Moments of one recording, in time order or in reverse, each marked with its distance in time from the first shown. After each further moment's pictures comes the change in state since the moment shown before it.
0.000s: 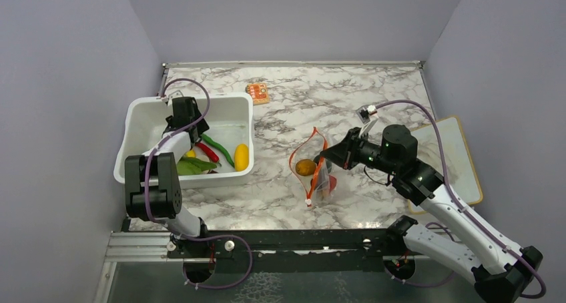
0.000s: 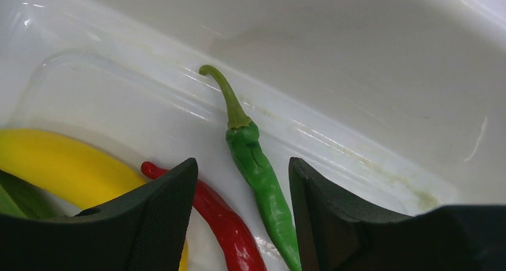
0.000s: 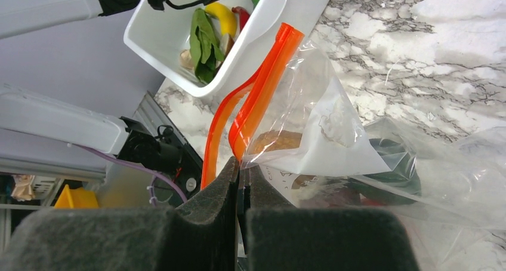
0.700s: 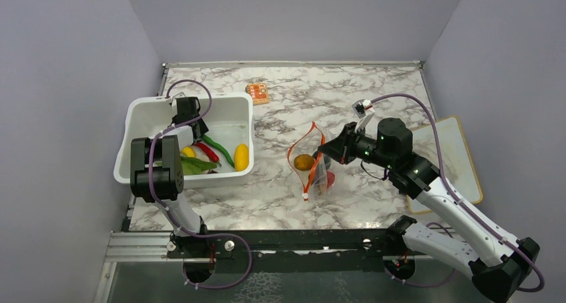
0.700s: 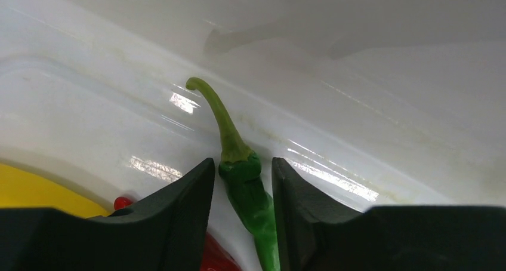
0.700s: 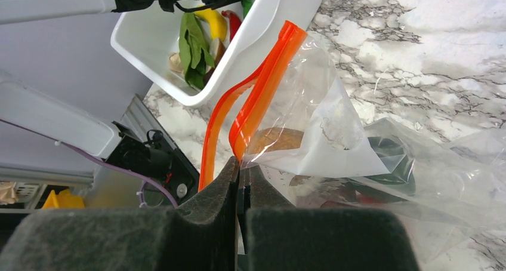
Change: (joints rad) left arm 0.011 0.186 0.071 0.039 0.002 -0.008; right arm 0.000 0.076 0.068 -0.017 0.021 -0.041
